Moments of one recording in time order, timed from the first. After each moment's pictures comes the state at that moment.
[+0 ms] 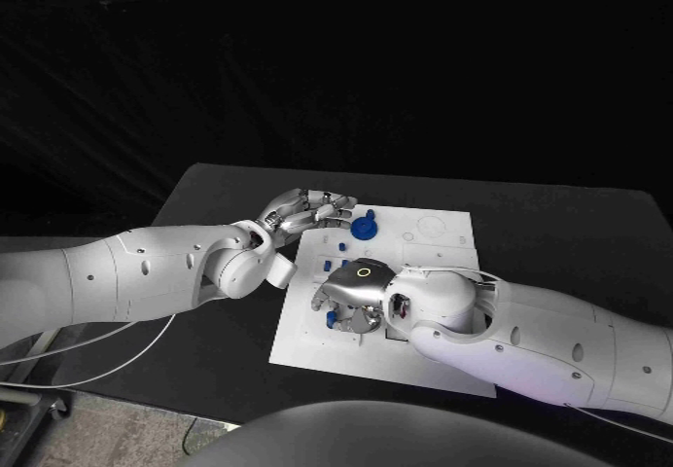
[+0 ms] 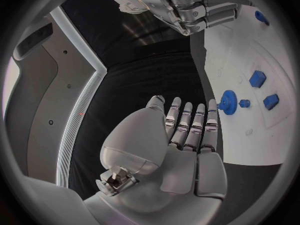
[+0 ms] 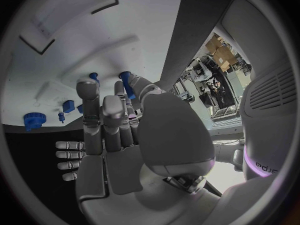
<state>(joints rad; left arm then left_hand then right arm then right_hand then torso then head) 1.14 -0.83 -0.22 1.43 -0.15 -0.14 0.52 1.42 0.24 -0.16 0.29 0.54 0.74 0.17 0.14 0.07 0.46 0.16 0.41 0.07 0.47 0.20 0.29 0.07 0.15 0.50 0.29 0.12 0.49 1.07 -0.48 -0.14 1.59 -1.83 -0.04 -0.11 1.43 -0.11 0.28 0.10 0.22 0.86 0.07 0.08 0.27 1.11 0.06 0.23 0.15 1.40 -0.02 1.09 1.05 0.13 1.32 0.08 0.61 1.31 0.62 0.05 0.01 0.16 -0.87</state>
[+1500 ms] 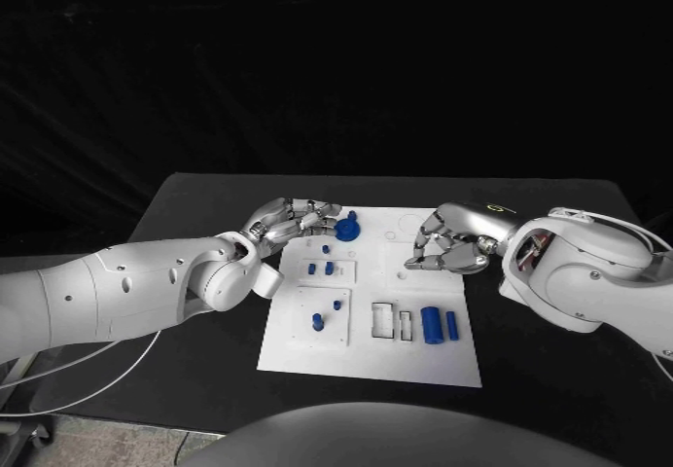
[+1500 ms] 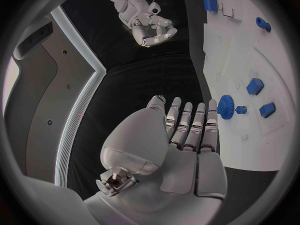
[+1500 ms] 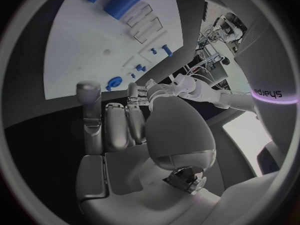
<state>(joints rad) 1.12 -0.82 -0.22 1.42 -0.15 -0.14 0.52 1.43 0.24 -0.15 0.29 0.55 0.74 0.17 0.14 0.07 0.46 0.16 0.41 0.07 0.48 0.21 0.30 0.07 0.16 0.50 0.29 0.12 0.49 1.27 -0.97 -0.15 1.85 -1.42 -0.19 -0.27 1.21 -0.06 0.09 0.25 0.15 1.06 0.05 0.34 0.44 1.43 -0.01 1.47 1.27 1.46 -0.06 1.39 1.28 0.12 1.39 0.05 0.77 1.31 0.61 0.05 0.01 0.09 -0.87</state>
